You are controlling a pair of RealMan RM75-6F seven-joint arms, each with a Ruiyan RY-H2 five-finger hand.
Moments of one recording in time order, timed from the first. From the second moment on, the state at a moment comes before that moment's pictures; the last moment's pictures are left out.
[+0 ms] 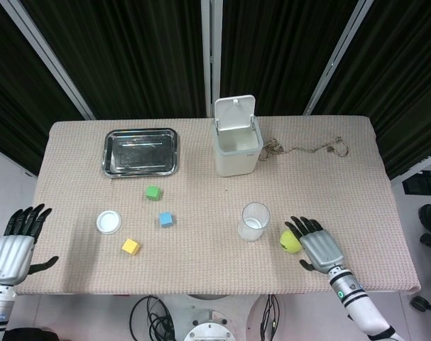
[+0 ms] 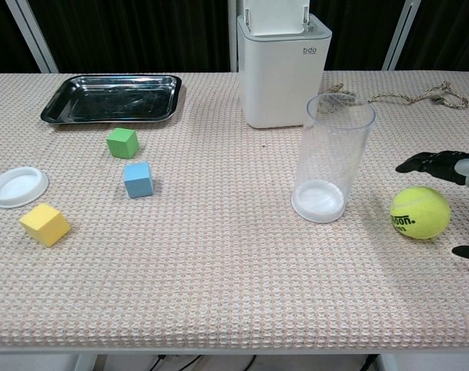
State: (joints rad) left arm -0.09 -1.14 -0.01 -1.60 1.52 1.47 0.07; right arm 0.36 -1.29 0.03 -1.82 -1.23 1.00 -0.59
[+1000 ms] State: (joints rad) left arm -0.09 -1.14 -0.01 -1.57 1.54 1.48 0.03; right arm 0.40 -1.17 0.15 -1.93 -1.35 1.19 -0.43
